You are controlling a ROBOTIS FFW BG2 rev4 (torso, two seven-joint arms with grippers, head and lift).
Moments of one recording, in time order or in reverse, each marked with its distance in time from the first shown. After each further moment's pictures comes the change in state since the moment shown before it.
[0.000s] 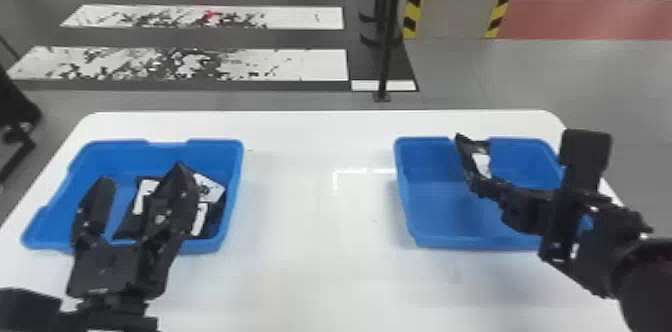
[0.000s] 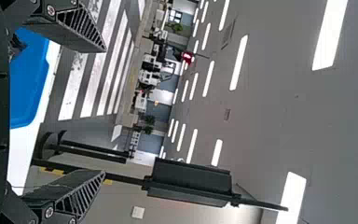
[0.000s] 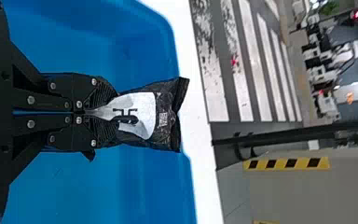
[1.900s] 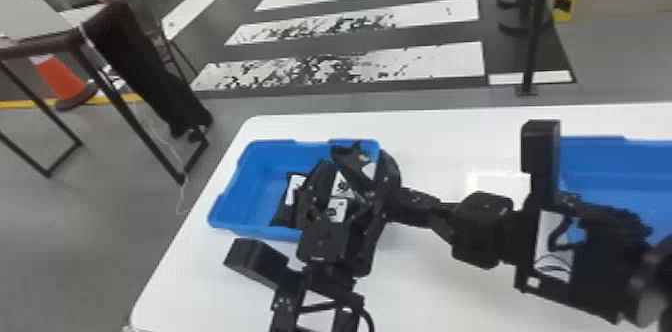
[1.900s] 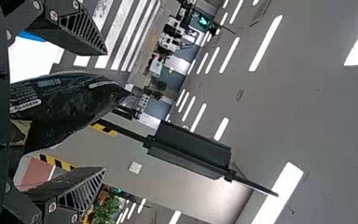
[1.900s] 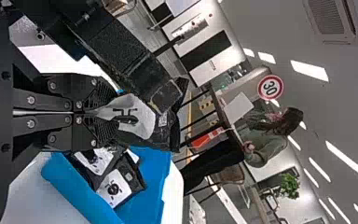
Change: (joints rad) left arm -0.075 0.046 -0.193 -0.001 0.127 0.036 0.002; right arm -0.243 -0.123 0.689 0.111 -0.368 -0.309 0.345
